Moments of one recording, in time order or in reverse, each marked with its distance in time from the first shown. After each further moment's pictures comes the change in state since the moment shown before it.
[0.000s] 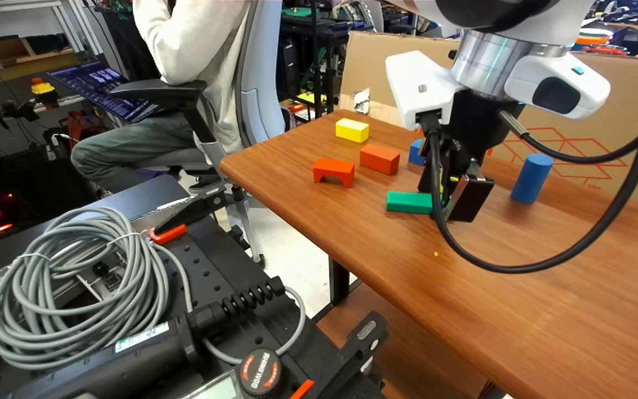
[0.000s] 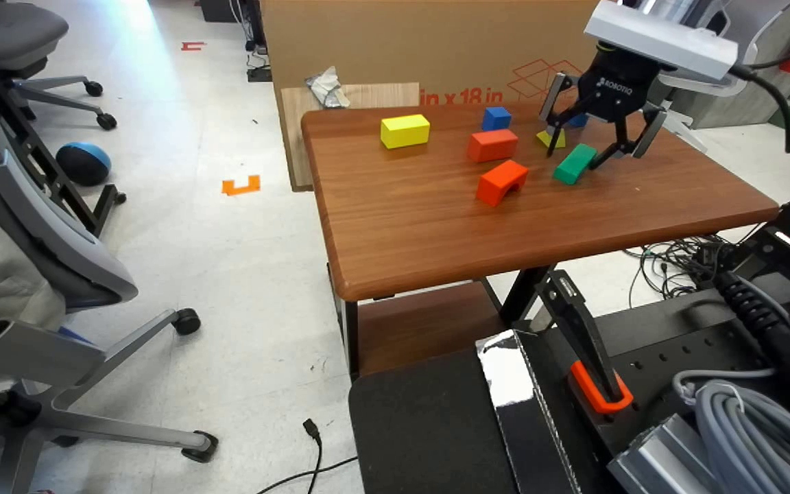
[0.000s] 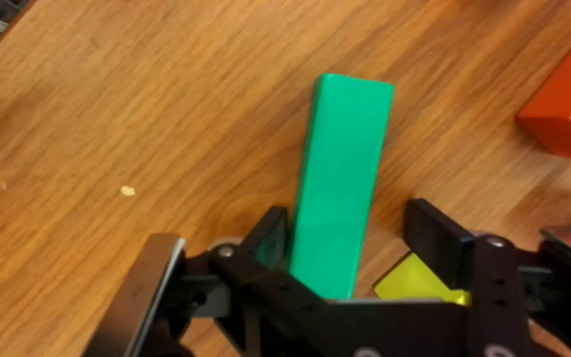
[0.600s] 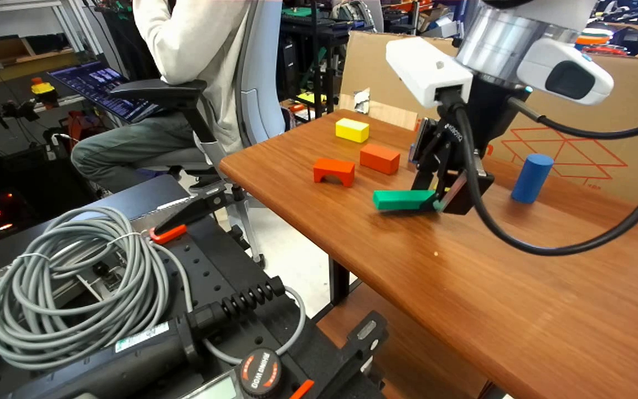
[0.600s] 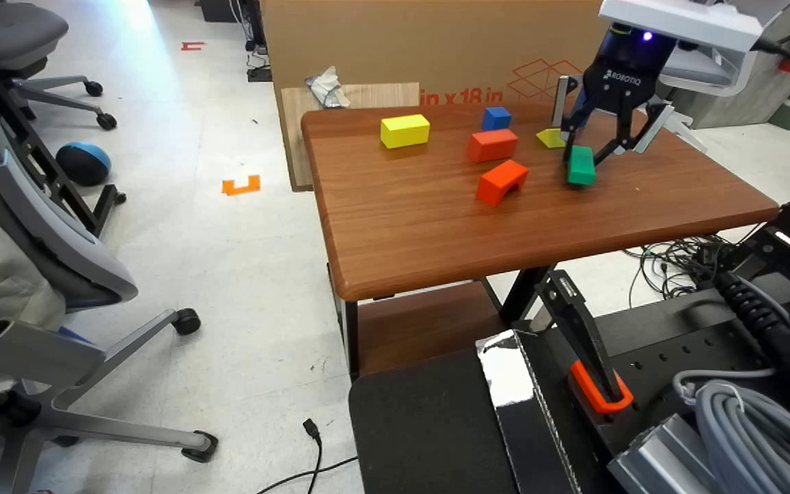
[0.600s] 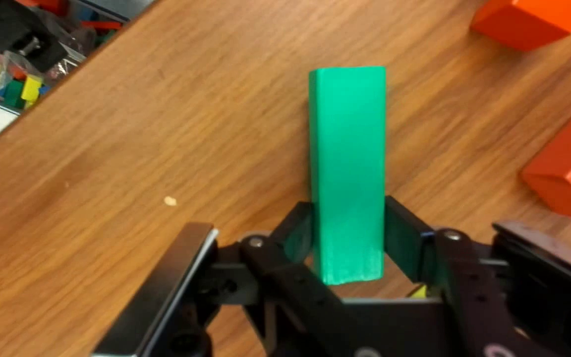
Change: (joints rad) arm -0.012 -0.012 -0.005 0.050 -0.058 -0.195 -0.051
